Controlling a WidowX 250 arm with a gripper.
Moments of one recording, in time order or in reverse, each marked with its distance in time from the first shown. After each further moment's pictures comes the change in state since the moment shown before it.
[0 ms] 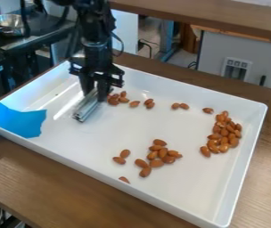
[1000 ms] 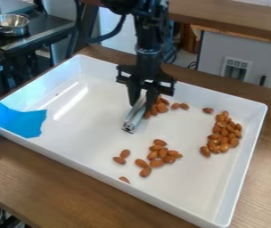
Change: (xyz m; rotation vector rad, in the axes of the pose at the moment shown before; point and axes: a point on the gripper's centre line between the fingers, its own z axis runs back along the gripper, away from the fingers) arm 0.008 -0.099 0.002 -0.052 0.025 -0.024
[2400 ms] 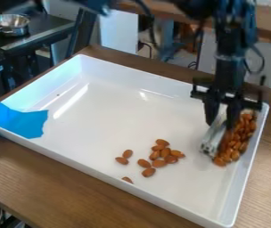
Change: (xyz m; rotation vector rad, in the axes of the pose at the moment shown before) arm -0.009 -0.112 0.023 -0.147 0.048 -0.116
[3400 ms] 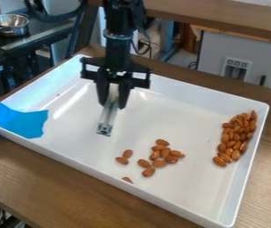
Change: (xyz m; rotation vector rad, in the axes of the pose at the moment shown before) arm -0.068 0.146 0.042 0.226 -0.009 0.402
